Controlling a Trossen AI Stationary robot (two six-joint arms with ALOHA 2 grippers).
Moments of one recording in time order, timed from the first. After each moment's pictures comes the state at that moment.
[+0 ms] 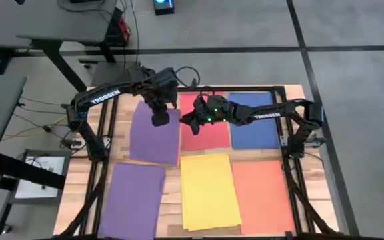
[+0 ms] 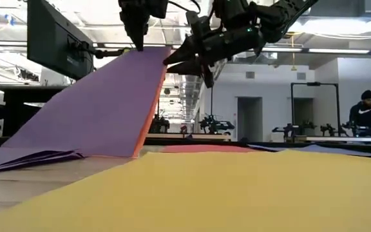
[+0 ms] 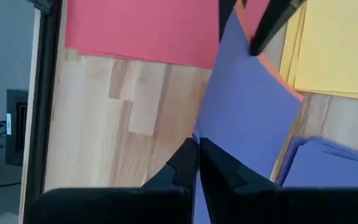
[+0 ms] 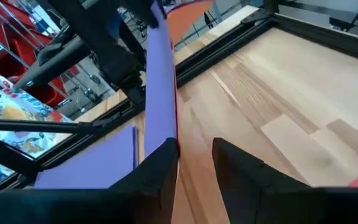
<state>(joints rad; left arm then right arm) 0.36 1.70 1.90 -1.45 -0.02 0.18 -0.25 1.74 1.09 0.35 -0.16 0.46</state>
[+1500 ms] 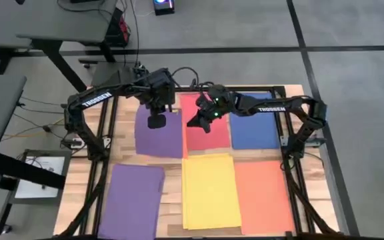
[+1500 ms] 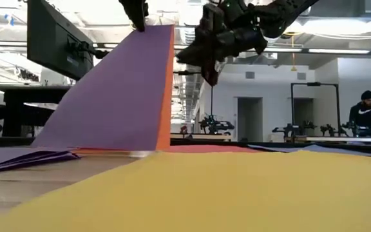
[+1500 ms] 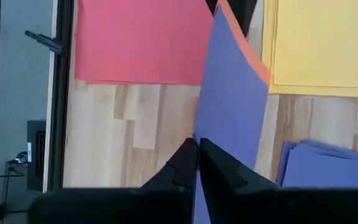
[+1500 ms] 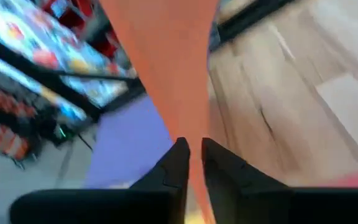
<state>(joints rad) 0.28 1.67 2.00 -1.48 -0.05 0.21 -0.33 1.69 1.15 0.07 -0.54 0.37</state>
